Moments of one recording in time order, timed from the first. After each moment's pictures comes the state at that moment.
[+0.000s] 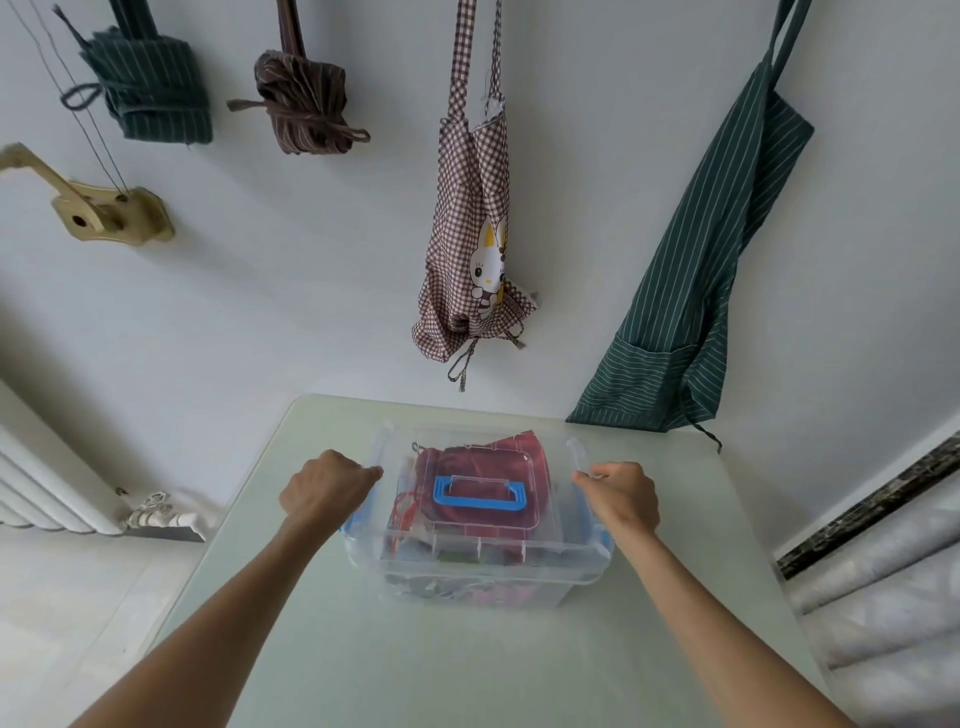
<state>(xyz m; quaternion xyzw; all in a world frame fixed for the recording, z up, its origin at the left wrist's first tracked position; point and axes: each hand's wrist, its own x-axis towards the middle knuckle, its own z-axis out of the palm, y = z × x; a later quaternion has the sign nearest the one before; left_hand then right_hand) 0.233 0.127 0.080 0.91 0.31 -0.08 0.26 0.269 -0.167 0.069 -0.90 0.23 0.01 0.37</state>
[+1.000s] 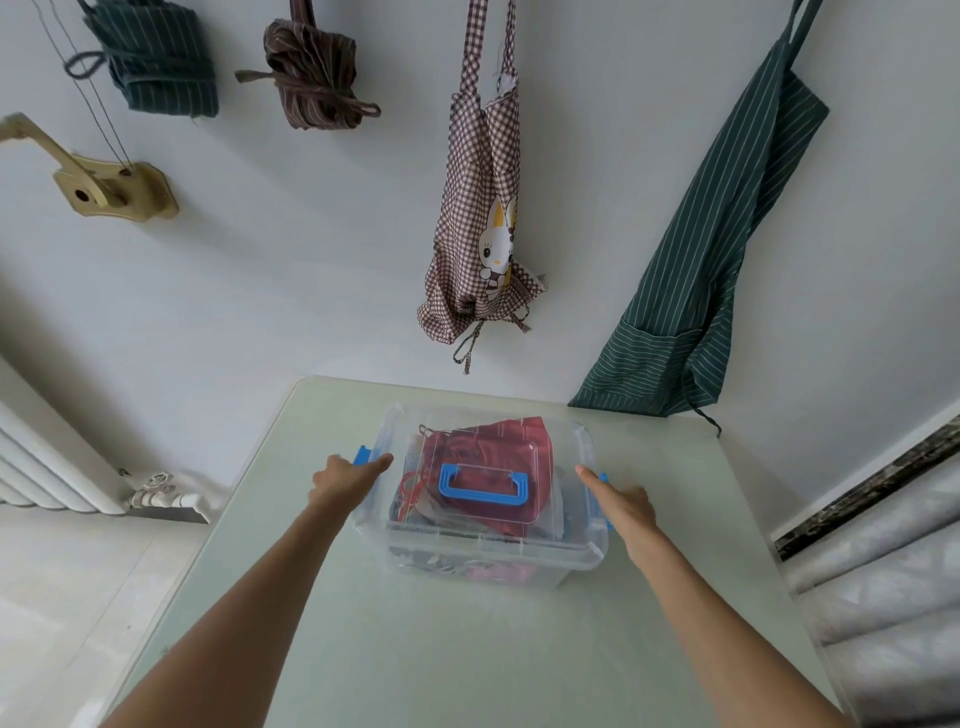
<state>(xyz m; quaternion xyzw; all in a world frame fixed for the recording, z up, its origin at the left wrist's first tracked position) 0.232 0.130 0.044 0.81 0.36 -0.12 0.45 0.251 -0.175 0.051 -0.82 0.33 0.15 0.44</state>
